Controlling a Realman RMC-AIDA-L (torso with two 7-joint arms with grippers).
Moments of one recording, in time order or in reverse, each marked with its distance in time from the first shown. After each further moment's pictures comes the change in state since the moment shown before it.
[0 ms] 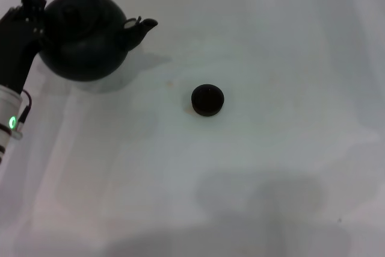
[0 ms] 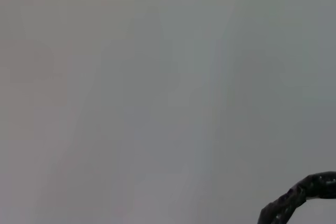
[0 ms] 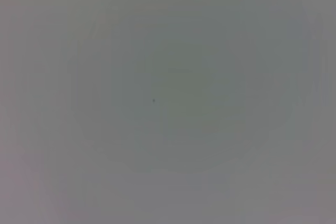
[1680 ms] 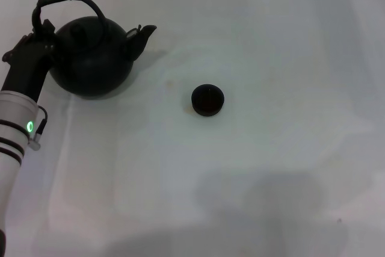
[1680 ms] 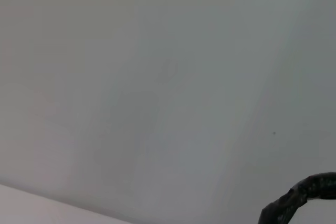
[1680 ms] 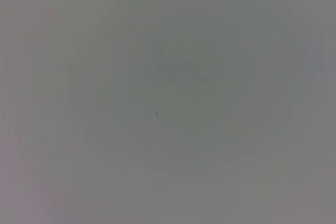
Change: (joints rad) left arm -0.004 -0.003 0.010 0.118 -0.174 -0.200 0.049; right arm 0.028 -0.003 -0.003 -0.033 -0.001 -0.039 -0.005
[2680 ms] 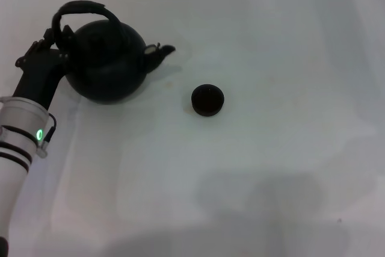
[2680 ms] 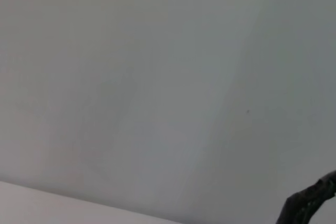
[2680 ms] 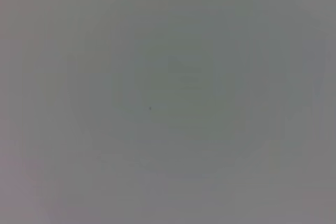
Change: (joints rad) left arm 0.018 -0.001 0.002 0.022 0.061 -0.018 0.036; right arm -0.014 0.001 0.000 0.000 0.000 0.003 0.005
